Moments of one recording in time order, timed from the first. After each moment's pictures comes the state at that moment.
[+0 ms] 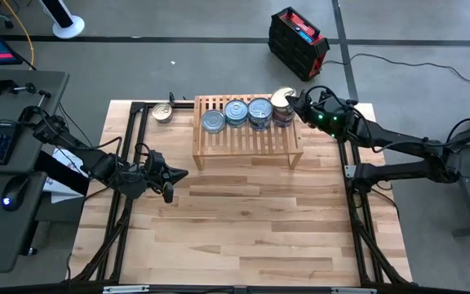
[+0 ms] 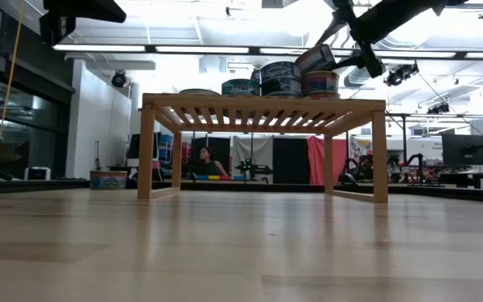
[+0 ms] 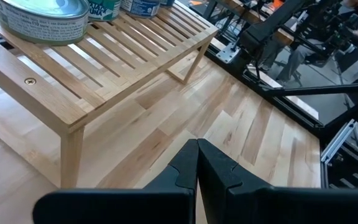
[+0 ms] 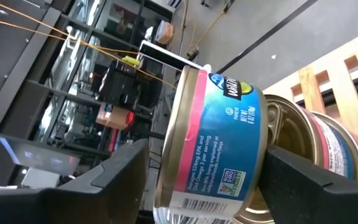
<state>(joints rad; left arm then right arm) -0.55 0.88 0.75 -0.48 -0.81 -0.92 -0.39 1.00 0.85 -0.09 0.39 1.23</state>
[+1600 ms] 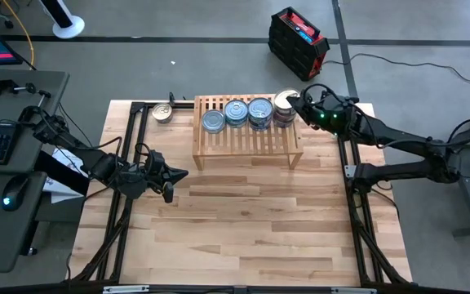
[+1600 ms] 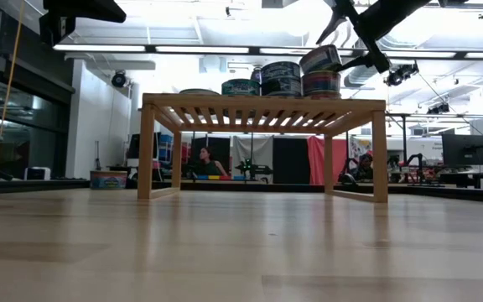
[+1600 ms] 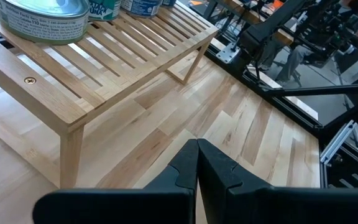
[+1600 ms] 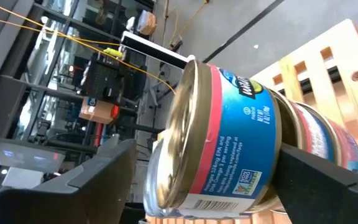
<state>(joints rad) -0.55 0.88 0.75 -0.48 -0.81 -0.92 -0.39 1.00 0.92 -0.26 0.37 1.28</state>
